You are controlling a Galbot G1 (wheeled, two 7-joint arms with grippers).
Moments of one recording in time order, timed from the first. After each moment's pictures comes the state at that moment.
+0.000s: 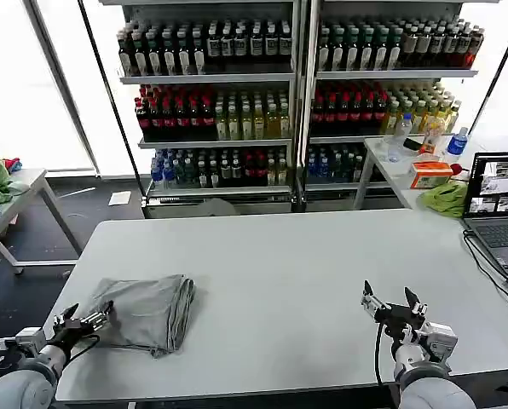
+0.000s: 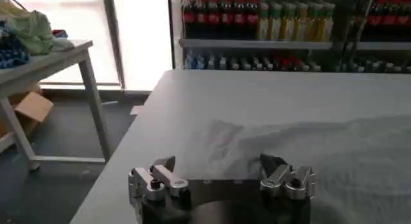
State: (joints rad) left arm 1.41 -0.98 -0.74 -1.73 -0.63 0.36 0.03; right arm -1.44 1.27 0.53 2.30 0.52 -0.58 0.45
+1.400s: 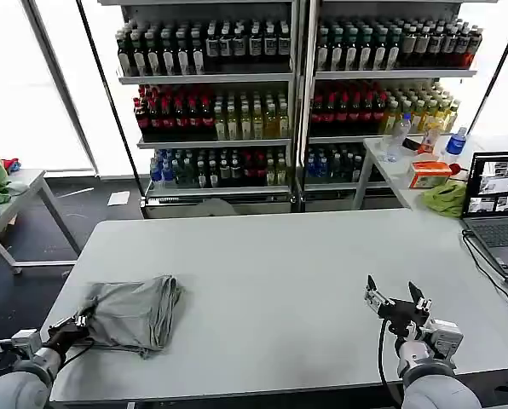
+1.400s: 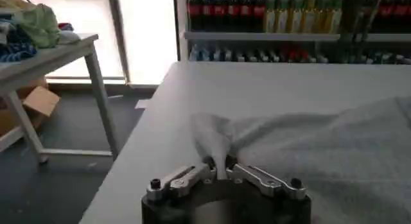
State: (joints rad) left arm 1.42 -0.96 -0.77 -1.71 -0.64 0.37 0.03; right arm -1.43 1.25 0.55 2.31 0.52 -0.58 0.45
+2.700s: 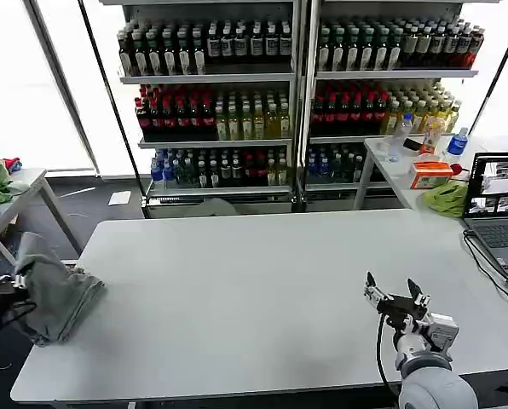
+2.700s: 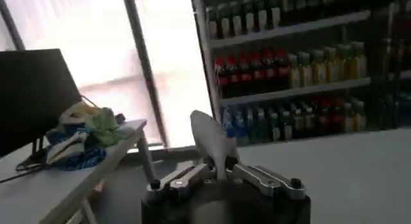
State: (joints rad) left arm 1.46 -0.84 -0.96 -1.87 -0.62 0.37 0.03; right arm -1.40 1.26 0.54 2.27 0.52 -0.58 0.45
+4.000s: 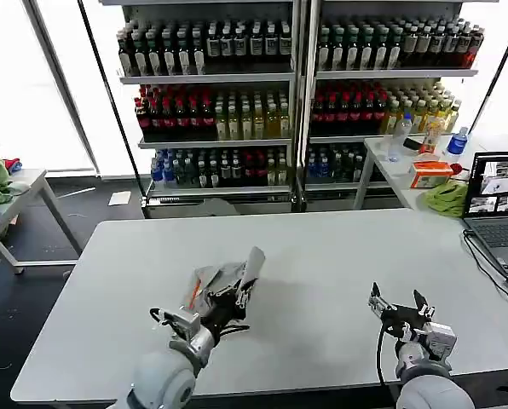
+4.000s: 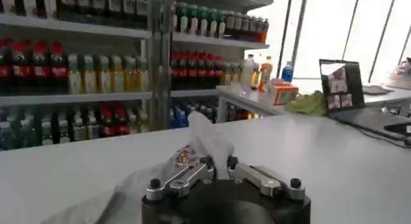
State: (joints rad) left arm 1.13 -1.20 -0.10 -1.97 -0.43 0.39 -0.04; right arm -1.43 1.30 0.56 2.24 0.44 -0.58 0.44
